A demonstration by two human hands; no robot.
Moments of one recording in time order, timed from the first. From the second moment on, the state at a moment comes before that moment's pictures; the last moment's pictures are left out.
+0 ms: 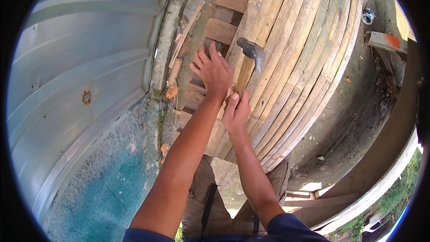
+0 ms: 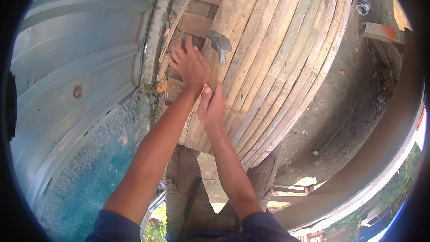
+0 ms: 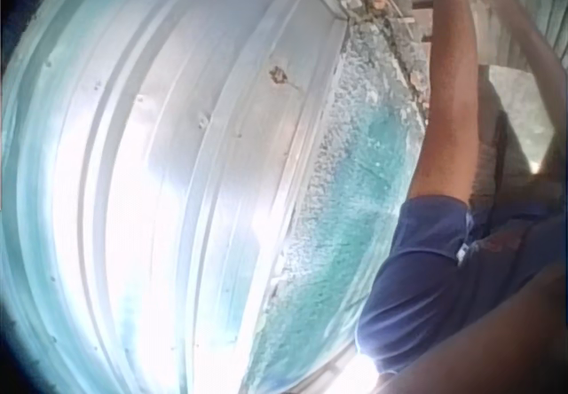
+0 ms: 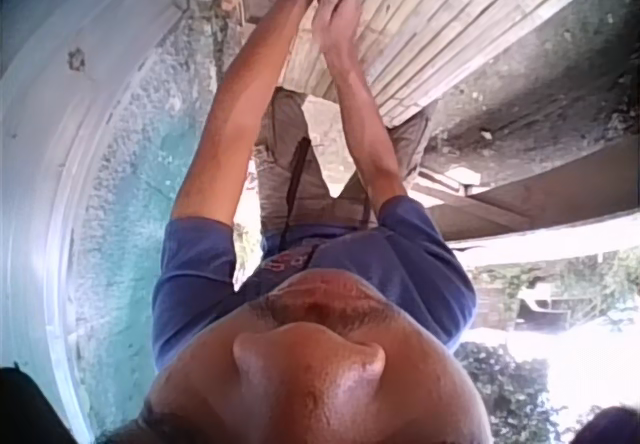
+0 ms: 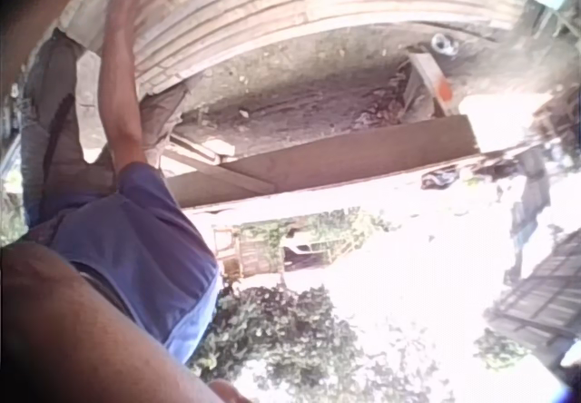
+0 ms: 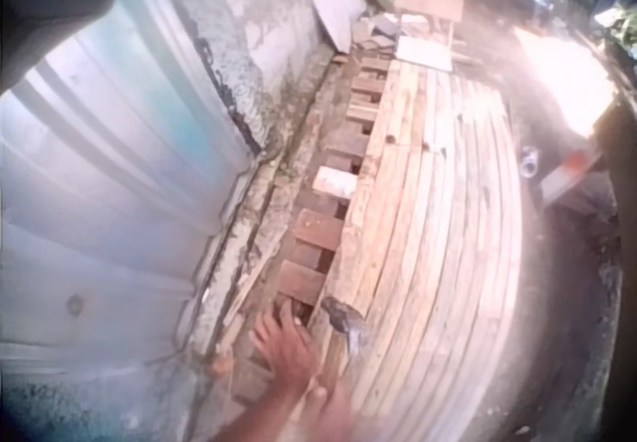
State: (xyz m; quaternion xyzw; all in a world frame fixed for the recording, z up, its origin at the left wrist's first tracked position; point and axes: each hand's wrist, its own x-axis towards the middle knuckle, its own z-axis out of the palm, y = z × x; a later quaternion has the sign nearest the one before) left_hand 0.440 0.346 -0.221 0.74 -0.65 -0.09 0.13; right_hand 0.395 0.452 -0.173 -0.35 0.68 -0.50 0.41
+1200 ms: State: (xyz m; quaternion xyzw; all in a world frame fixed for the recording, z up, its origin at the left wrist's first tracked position) left_hand 0.446 0.342 -0.221 0.72 -0.67 -0.11 0.17; right_hand 0.401 0.443 -0.175 -0.29 0.70 -0.53 0.38
